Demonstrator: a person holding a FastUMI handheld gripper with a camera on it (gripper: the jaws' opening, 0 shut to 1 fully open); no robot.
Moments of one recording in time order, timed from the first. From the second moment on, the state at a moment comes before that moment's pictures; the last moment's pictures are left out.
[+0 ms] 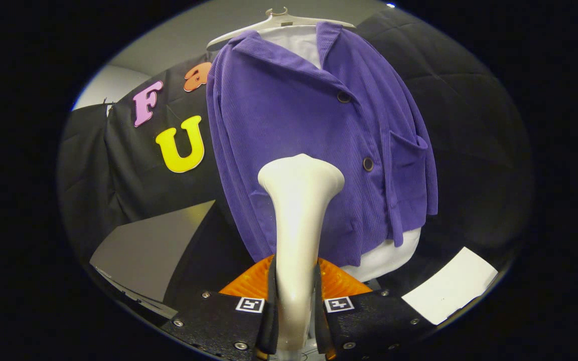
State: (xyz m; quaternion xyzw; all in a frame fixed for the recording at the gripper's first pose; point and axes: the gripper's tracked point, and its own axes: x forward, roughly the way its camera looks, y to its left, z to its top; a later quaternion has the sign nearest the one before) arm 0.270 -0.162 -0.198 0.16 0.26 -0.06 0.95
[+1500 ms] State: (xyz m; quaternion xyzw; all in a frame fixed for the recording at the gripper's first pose) arm 0.153 -0.149 -0.178 0.20 0.26 -0.05 0.94
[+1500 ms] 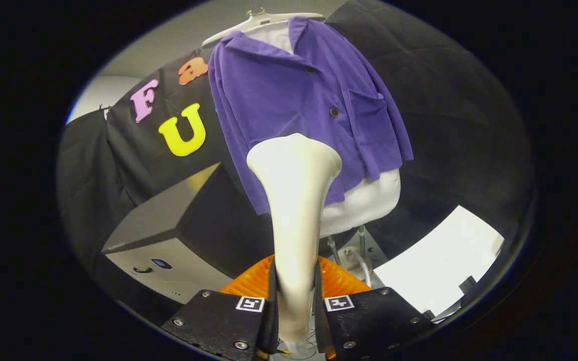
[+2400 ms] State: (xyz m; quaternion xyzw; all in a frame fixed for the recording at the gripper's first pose) arm 0.212 -0.244 0.089 0.17 -0.03 -0.06 0.98
